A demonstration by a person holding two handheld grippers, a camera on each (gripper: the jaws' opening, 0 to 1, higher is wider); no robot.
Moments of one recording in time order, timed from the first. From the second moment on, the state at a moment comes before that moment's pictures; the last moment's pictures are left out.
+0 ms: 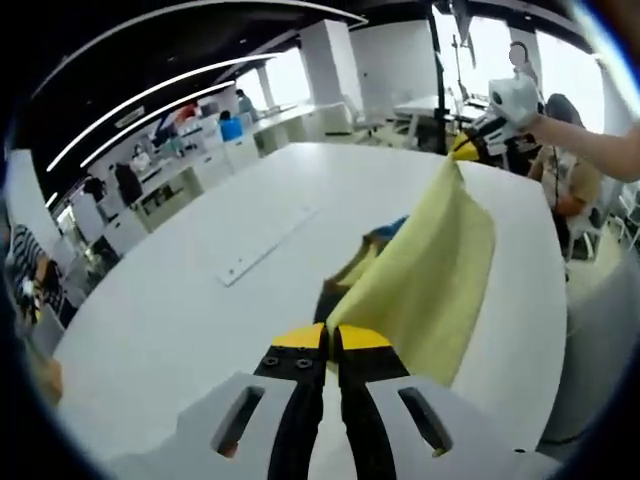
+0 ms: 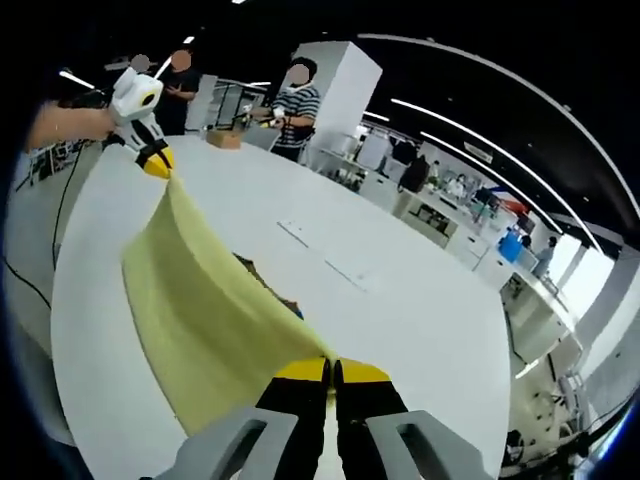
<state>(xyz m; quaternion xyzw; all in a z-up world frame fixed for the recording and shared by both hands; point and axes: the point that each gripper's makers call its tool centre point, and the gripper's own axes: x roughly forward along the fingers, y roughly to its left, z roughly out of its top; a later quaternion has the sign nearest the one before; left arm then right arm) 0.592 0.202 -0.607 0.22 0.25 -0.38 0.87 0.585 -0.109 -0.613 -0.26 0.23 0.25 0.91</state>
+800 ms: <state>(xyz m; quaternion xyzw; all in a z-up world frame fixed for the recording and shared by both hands) 0.652 0.209 -0.665 0.18 0.29 -0.34 0.88 0.646 -0.106 -0.680 -0.26 0.29 0.24 0.89</state>
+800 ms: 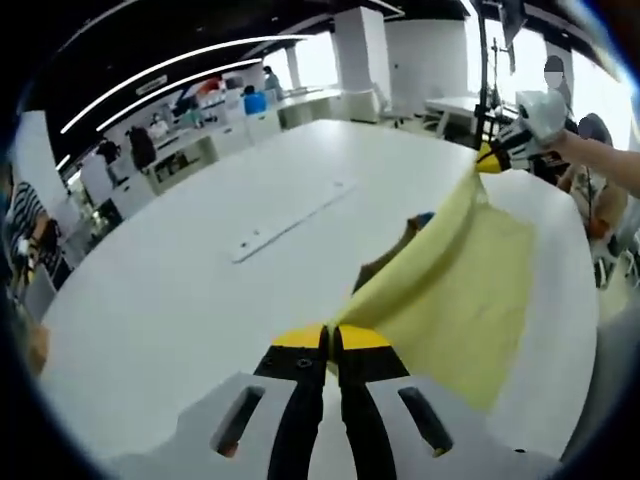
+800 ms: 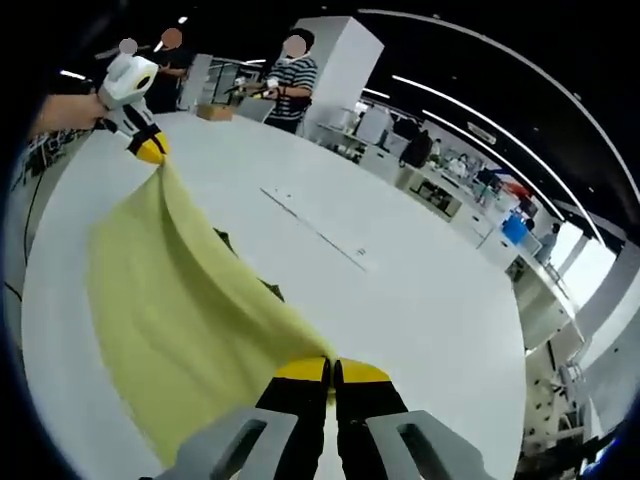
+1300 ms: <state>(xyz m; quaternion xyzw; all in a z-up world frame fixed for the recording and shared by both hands) 0.672 0.211 -0.716 0.19 0.33 -0.34 0.86 0.665 -0.108 -0.725 -0.26 0.33 0.25 0.87</state>
